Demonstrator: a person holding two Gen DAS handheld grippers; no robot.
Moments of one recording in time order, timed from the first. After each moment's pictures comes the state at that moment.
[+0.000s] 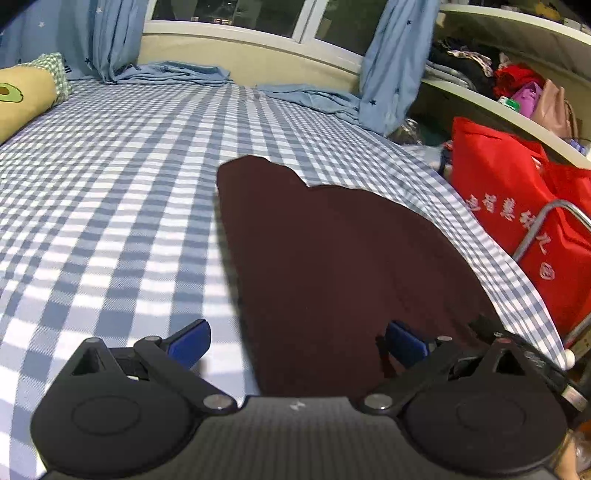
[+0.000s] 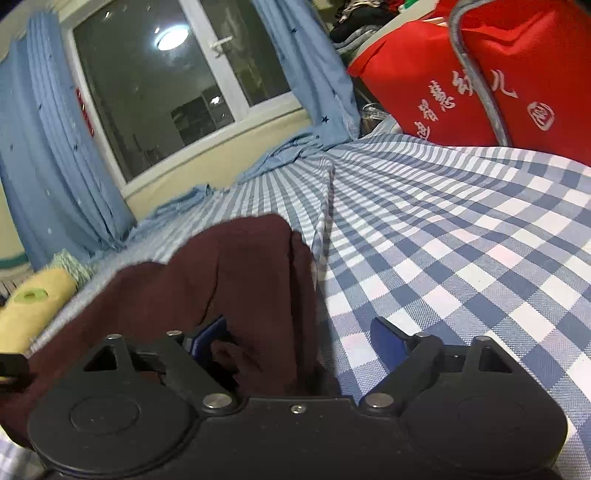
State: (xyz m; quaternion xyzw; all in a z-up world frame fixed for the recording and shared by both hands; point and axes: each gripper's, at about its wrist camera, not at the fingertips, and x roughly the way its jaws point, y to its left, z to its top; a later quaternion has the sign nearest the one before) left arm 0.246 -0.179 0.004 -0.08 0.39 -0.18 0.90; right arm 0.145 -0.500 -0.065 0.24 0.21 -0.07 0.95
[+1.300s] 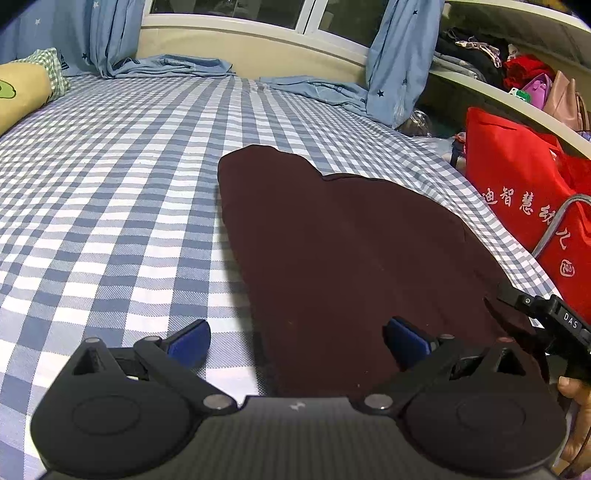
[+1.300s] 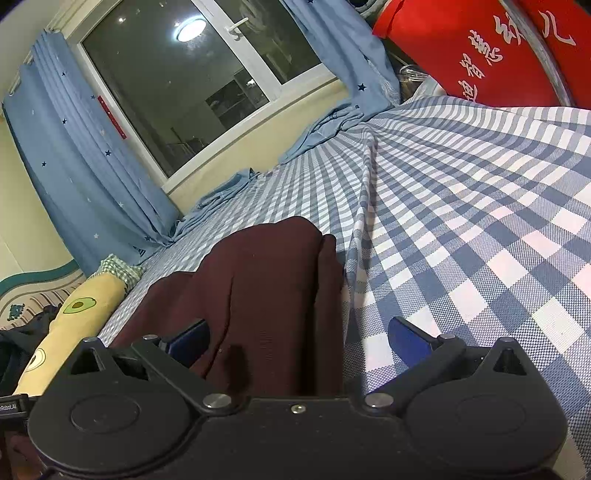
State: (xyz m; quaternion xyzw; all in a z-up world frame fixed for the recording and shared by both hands) left arm 0.275 -0.182 -0.025 -0.06 0.40 -0.19 0.90; right arm 0.204 -0.535 -0.070 0.29 0.24 0.03 0.93
